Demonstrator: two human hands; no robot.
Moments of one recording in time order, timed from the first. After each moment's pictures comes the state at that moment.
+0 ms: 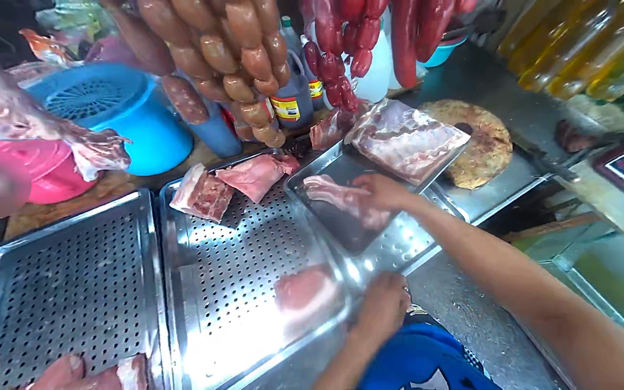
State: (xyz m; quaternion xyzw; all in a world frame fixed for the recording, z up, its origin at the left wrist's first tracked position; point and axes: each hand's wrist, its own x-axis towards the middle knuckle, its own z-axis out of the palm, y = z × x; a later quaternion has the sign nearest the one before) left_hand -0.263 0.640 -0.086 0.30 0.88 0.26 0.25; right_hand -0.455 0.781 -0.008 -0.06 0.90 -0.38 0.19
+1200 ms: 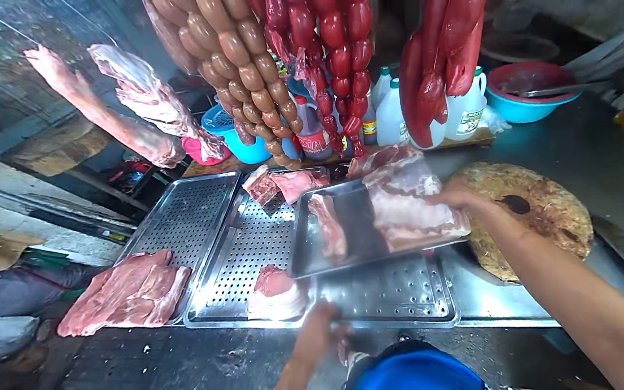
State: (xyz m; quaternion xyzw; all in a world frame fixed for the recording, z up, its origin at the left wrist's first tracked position) left_hand -0.238 0.663 -0.128 -0.04 0.98 0.16 0.11; right_hand -0.599 0.998 0.007 0.00 0.92 -0.30 0.27
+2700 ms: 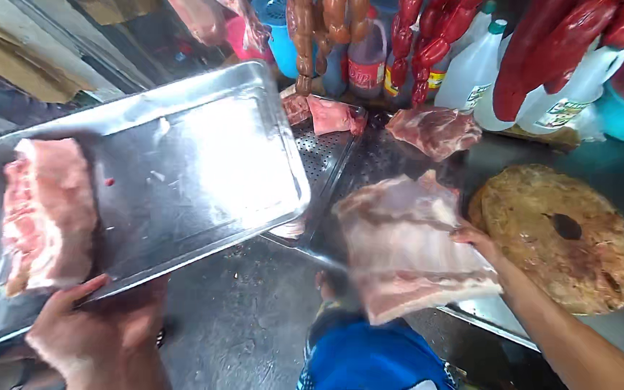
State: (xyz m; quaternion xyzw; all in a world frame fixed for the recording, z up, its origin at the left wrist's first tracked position) left_hand -0.077 0.593 0.028 -0.35 0.37 0.68 -0.52; right_hand -0.458 0.999 -0.012 -0.14 0.64 -0.65 0.39
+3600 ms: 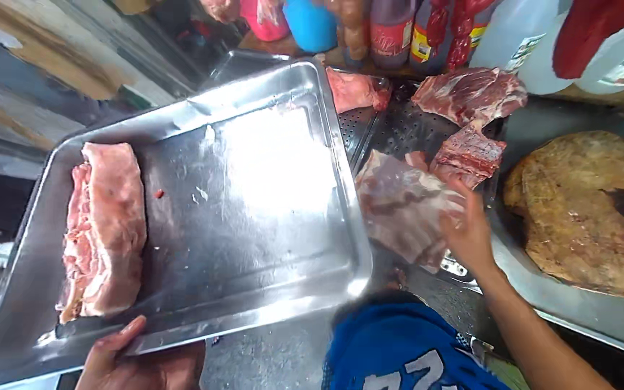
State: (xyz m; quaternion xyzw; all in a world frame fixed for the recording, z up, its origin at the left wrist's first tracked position) left_hand -0.037 0.664 0.064 -0.34 0.41 0.67 -0.52; right_hand -0.402 0.945 -0.057 -0.22 0.82 -0.53 0.07
